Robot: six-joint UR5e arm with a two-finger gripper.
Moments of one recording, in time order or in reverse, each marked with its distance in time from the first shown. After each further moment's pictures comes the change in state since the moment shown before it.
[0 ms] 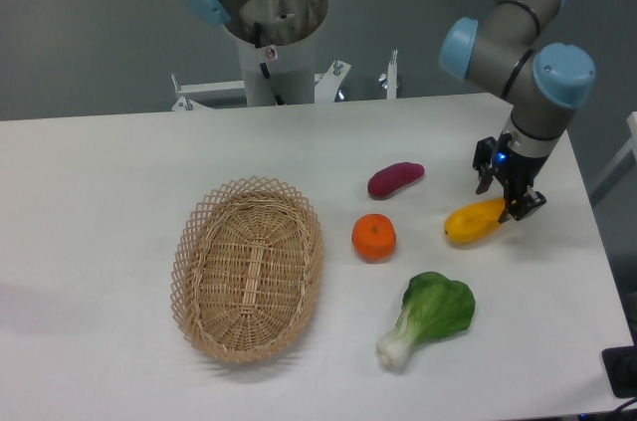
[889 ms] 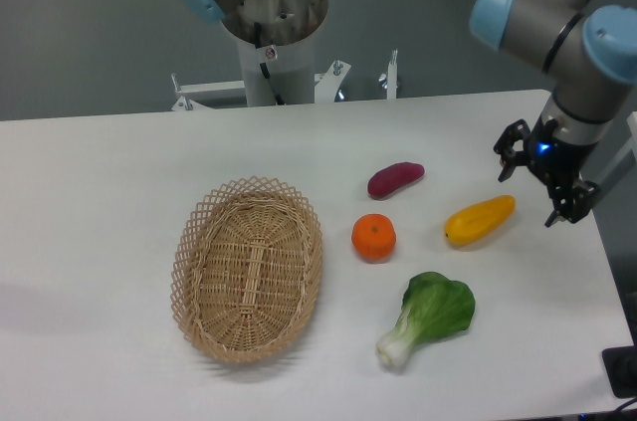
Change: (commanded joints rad) arm -0.092 0.034 0.451 -0.482 -0.002 -0.270
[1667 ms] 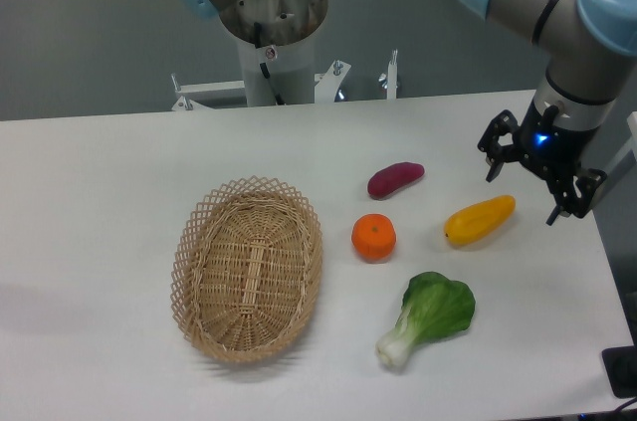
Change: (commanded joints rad) arm -0.051 0.015 0.020 0.009 0.003 -0.164
